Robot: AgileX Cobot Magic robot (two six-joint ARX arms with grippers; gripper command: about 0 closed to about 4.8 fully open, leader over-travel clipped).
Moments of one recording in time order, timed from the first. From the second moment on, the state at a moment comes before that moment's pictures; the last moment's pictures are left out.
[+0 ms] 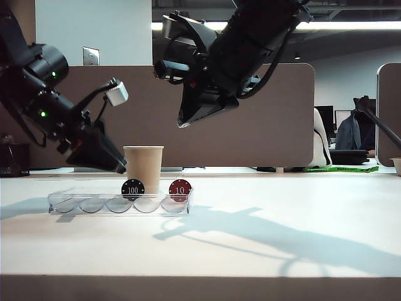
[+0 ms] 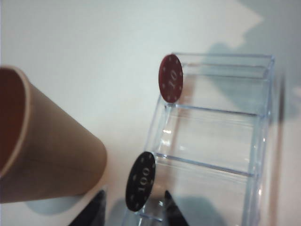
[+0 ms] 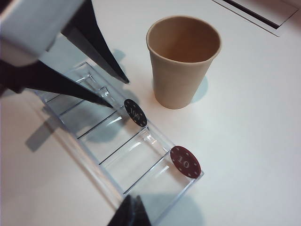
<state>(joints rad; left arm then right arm) -0.13 1.79 1.13 -0.21 0.69 1.13 0.75 1.60 1.05 0.03 0.00 -0.06</state>
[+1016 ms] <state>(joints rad) -0.13 1.91 1.20 -0.10 0.78 1.04 0.77 1.60 1.05 0.02 0.00 -0.06</state>
